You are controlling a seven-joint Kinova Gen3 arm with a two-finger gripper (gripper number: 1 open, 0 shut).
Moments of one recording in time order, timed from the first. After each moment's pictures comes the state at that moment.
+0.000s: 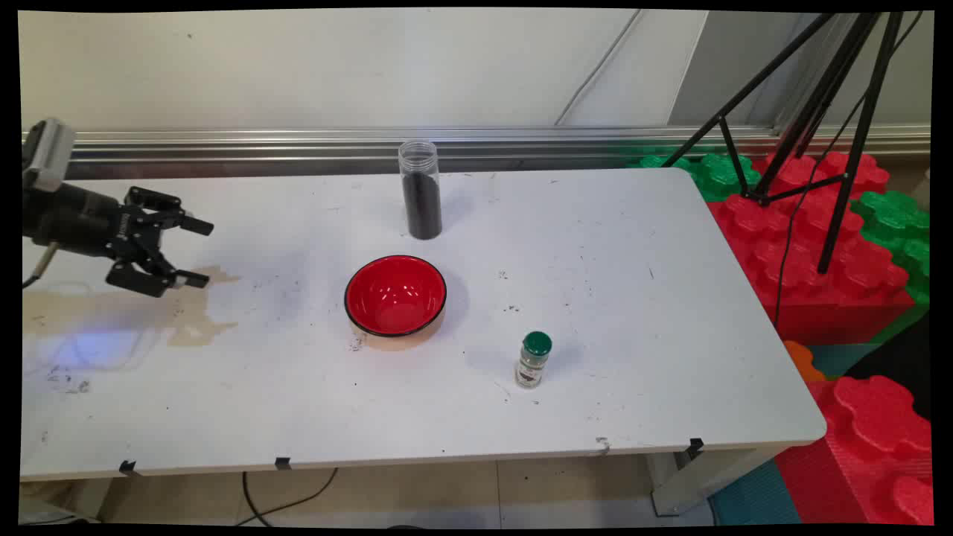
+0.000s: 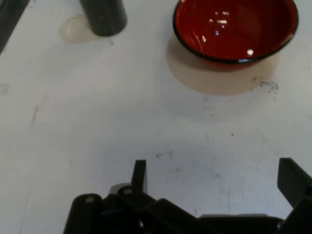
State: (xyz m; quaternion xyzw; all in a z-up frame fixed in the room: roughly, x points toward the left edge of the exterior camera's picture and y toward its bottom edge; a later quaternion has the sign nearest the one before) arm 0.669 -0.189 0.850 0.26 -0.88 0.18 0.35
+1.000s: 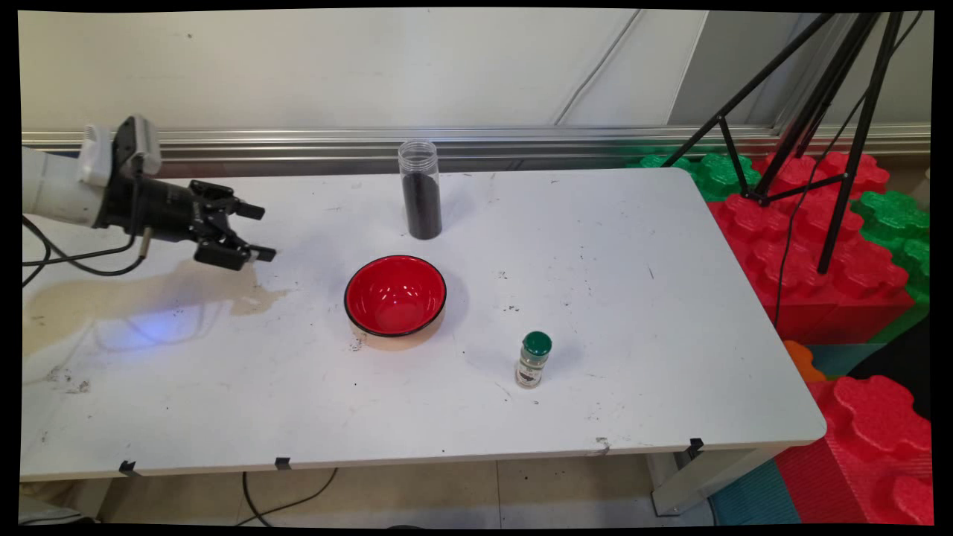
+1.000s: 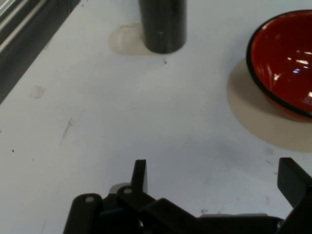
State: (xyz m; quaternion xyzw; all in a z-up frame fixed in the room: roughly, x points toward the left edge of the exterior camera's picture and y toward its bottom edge) arm 0.631 -0.246 0.816 0.34 -0.84 0.20 0.36
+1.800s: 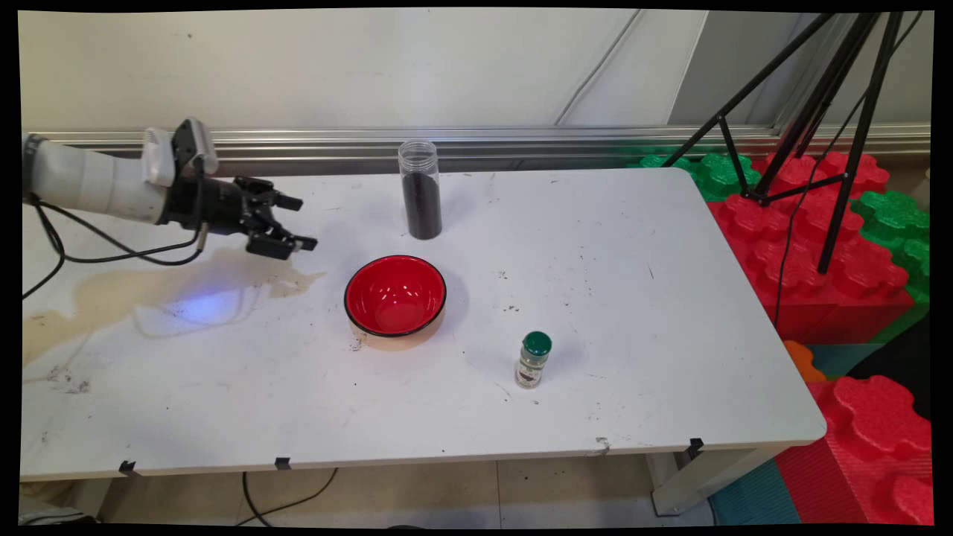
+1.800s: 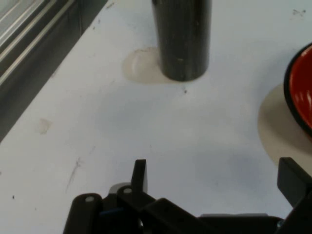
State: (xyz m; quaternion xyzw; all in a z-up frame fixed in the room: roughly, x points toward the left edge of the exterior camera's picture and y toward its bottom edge) arm 0.602 -0.291 0.789 0.33 -0.84 0.23 0.37
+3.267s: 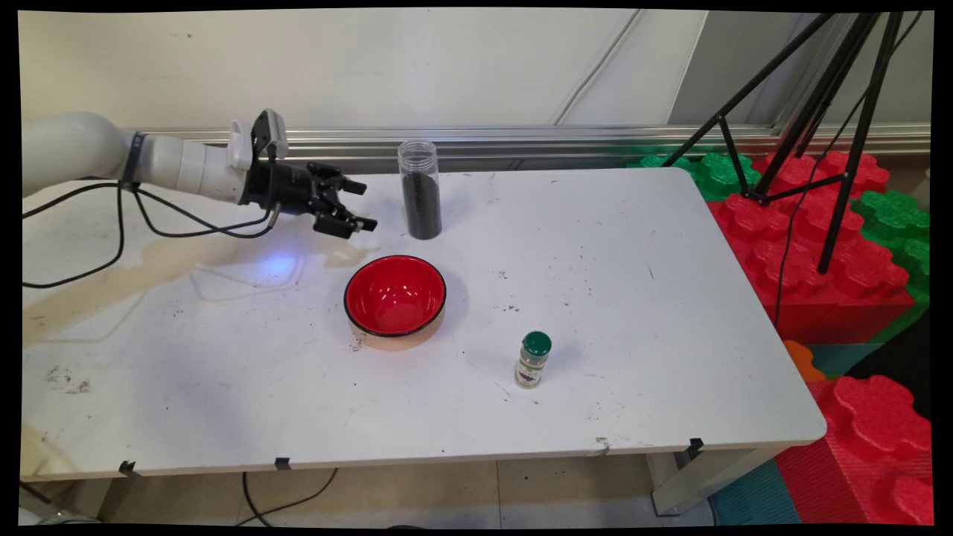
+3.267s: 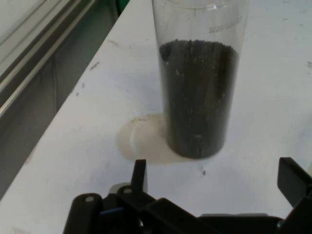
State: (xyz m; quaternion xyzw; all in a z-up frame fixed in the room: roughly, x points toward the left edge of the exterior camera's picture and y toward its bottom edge) arm 0.579 -0.394 0.747 0.28 -0.83 0.21 0.43
